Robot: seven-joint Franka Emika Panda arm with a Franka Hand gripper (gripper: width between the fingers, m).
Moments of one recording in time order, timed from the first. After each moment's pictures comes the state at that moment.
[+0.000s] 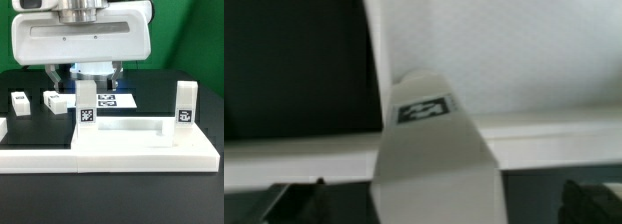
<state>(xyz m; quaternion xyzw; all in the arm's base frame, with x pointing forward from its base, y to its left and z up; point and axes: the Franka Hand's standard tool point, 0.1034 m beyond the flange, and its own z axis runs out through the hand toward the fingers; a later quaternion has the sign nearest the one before) 0.648 -0.062 0.116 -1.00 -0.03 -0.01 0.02</state>
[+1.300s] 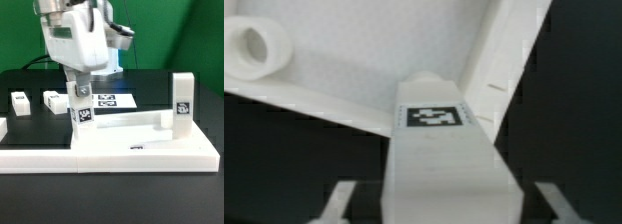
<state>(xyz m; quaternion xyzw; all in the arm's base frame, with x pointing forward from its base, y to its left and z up) 0.649 -0.080 0.114 -0.80 0.59 0.00 0.07</state>
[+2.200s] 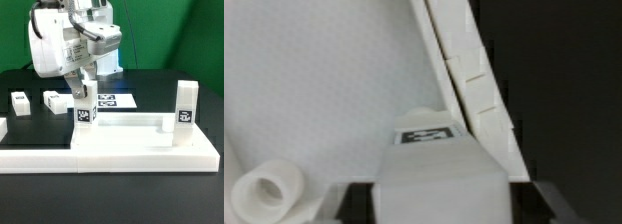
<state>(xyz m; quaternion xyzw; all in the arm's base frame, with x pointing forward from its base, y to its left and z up) 0.650 -0.064 0.113 -0.54 0.84 0.03 0.08</state>
